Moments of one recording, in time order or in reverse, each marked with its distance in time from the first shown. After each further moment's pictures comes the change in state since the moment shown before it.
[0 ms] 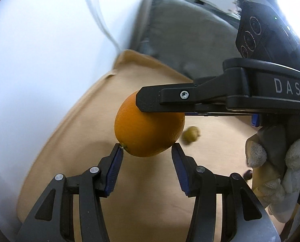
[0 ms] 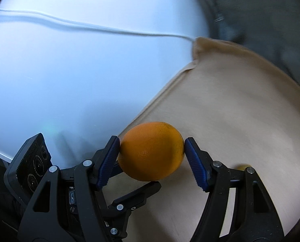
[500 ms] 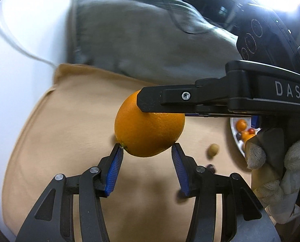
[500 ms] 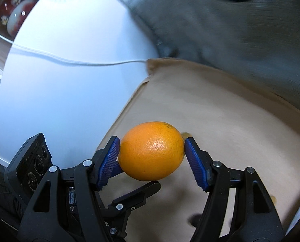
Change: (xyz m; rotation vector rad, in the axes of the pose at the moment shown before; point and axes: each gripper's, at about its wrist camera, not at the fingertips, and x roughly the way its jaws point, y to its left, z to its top) left arm 0.019 -0.087 0.004 0.179 0.028 -0.143; right arm -0.093 -0.039 -0.052 0.137 -0.164 -0.097
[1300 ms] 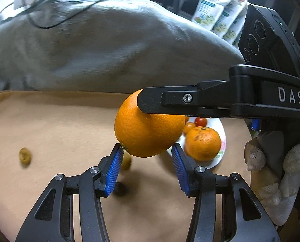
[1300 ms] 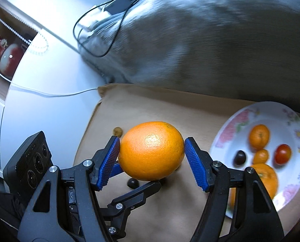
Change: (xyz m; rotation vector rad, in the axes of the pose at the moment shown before) left arm 0.048 -0.149 0.016 0.193 0.067 -0.195; right arm -0.152 -0.104 -0.049 0.168 -0.158 -0.155
